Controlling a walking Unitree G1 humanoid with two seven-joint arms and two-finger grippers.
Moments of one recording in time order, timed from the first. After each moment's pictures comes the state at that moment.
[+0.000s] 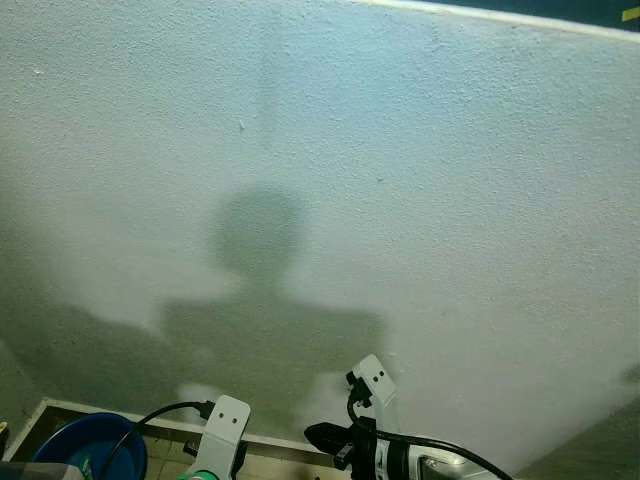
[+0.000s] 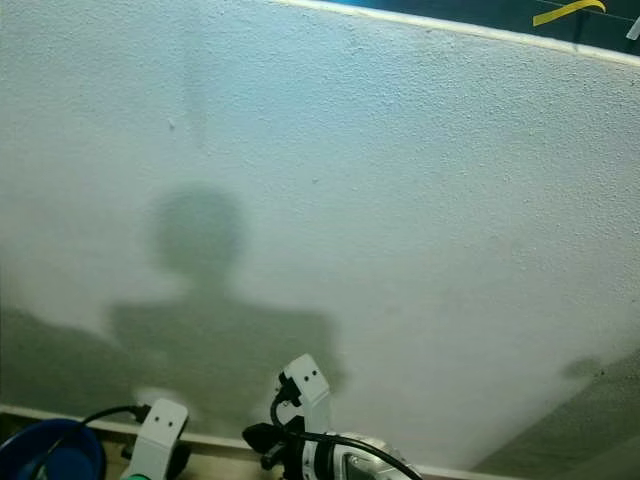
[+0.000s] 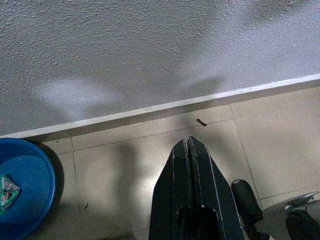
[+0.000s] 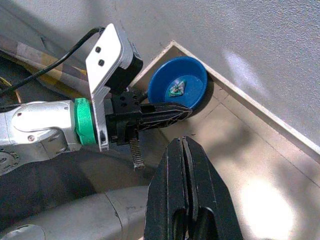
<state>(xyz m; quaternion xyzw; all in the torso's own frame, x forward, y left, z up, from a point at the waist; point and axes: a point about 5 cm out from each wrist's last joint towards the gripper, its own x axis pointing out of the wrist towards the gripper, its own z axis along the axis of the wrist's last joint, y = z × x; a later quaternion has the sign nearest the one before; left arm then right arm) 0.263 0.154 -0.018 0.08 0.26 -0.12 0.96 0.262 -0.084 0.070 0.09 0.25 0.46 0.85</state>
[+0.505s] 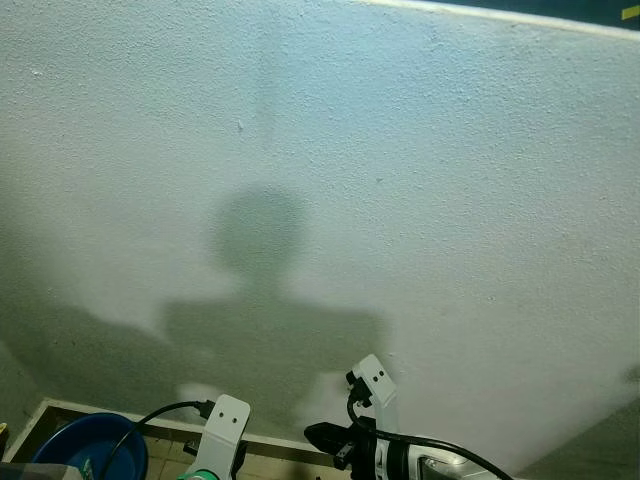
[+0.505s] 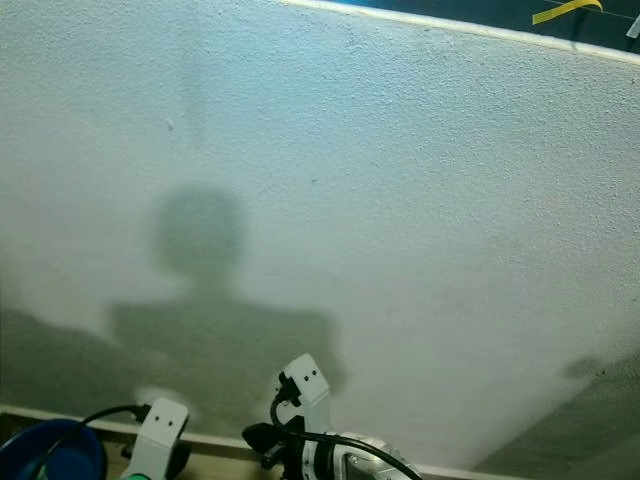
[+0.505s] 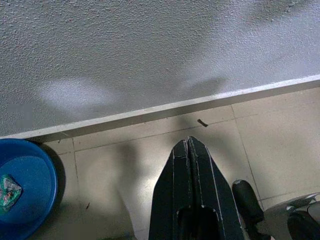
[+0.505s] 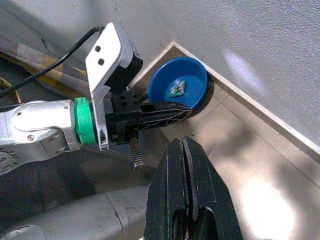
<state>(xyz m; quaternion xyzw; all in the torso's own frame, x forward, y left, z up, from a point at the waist) 0.264 0.153 -0.018 0.07 0.26 -0.12 0.95 0.262 -0.084 0.070 0.09 0.25 0.46 0.85</state>
